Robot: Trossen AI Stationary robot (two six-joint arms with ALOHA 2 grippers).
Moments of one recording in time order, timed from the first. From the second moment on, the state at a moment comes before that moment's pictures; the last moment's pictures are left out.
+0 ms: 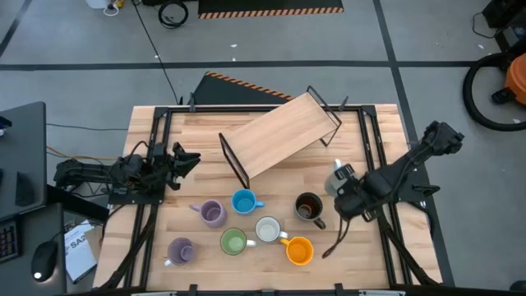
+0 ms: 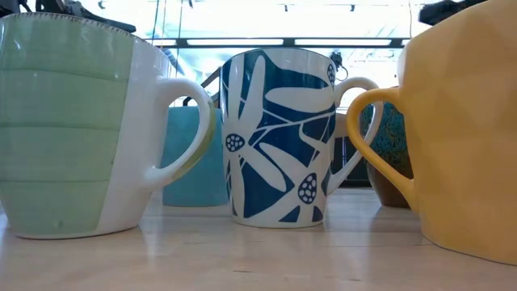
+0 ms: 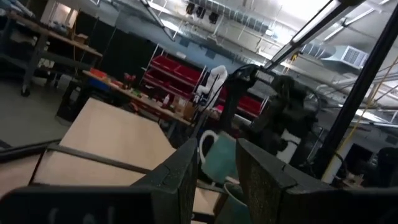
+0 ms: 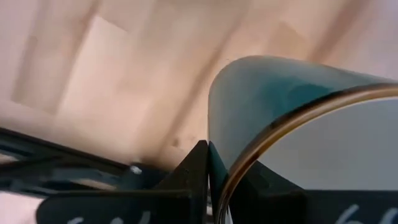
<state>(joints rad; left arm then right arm) -0.07 0.12 0.01 0.41 -0.33 -0.41 0.54 1.35 1.20 -1.52 0.22 0.04</state>
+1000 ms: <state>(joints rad) -0.07 0.12 0.01 0.40 -0.29 -0.43 -0.13 1.35 1.51 -1.46 0.27 -0.81</state>
